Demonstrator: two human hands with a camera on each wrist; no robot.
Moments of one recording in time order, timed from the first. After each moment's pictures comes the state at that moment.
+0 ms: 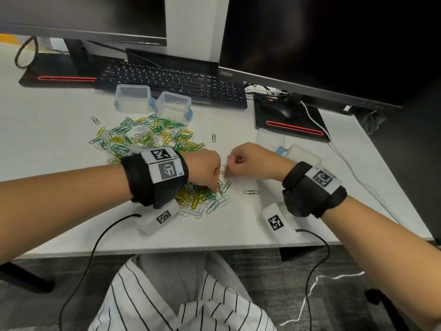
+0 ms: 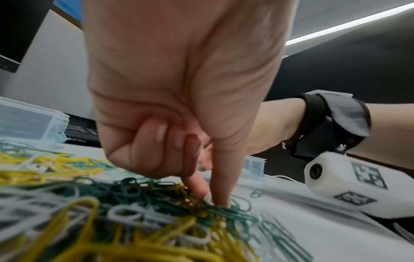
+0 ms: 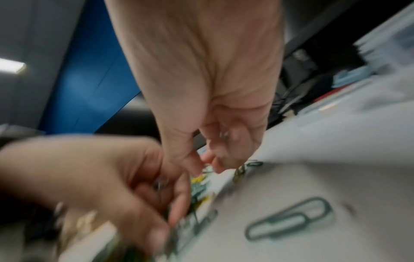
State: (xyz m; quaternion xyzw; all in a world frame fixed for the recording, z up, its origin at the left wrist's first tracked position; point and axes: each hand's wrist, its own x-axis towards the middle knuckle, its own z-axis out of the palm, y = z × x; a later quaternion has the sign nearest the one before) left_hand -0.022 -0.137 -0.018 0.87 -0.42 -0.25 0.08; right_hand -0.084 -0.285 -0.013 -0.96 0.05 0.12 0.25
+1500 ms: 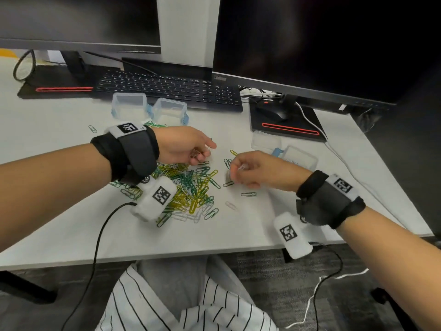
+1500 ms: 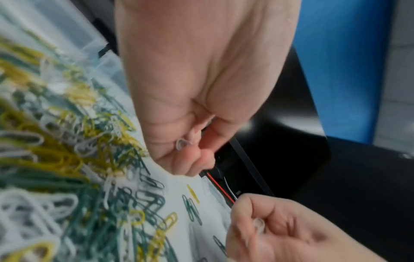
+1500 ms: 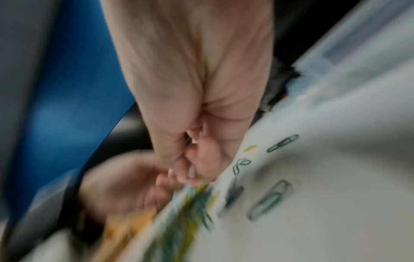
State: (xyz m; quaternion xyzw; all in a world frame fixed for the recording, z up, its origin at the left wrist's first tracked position) left_hand 0.020 -0.127 0.002 0.73 -0.20 -0.45 0.48; right_hand -0.112 -0.300 -0.014 -0.88 0.02 0.14 0.46
